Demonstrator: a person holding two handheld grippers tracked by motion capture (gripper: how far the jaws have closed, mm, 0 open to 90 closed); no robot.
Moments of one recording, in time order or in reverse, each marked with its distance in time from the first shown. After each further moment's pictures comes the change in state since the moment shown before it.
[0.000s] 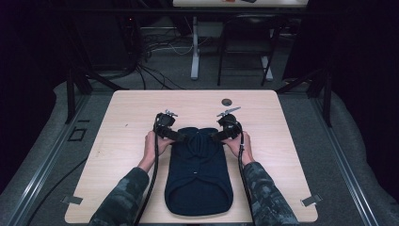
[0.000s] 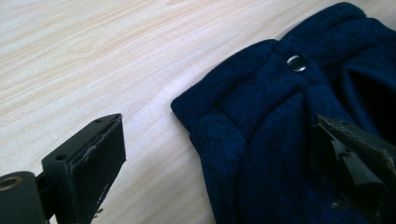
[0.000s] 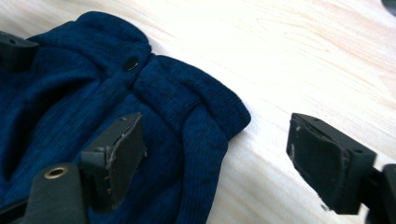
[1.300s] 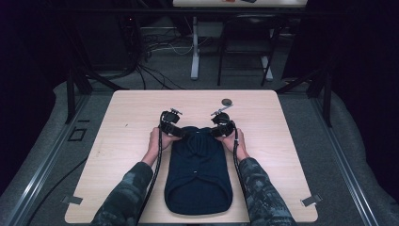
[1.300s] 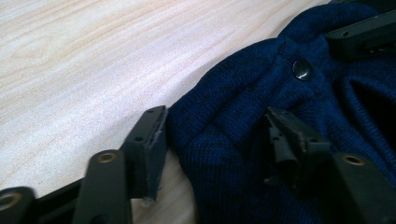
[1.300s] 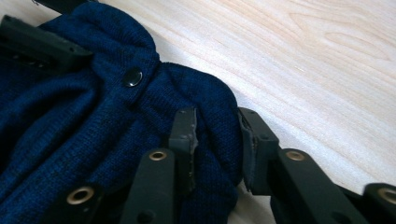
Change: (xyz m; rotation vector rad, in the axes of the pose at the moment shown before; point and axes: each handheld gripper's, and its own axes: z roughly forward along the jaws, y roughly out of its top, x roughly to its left) left arm 0.007 0.013 0.024 0.082 -0.107 -0.006; right arm -0.003 0.012 0.033 0.057 0.073 -0.023
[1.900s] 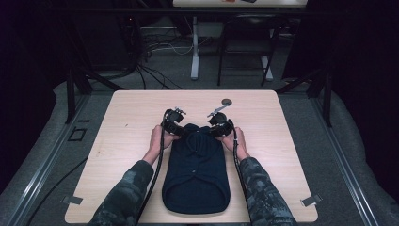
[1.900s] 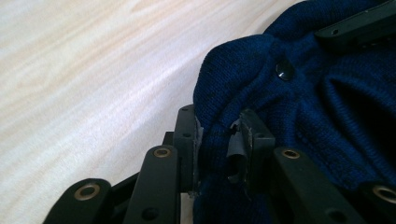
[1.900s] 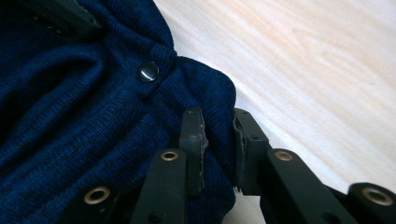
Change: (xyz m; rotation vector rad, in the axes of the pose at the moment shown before) left arm -0.015 0.009 -0.006 -0.004 0.048 0.117; right arm 0.013 0.005 -0.007 0.009 -0.068 -0.136
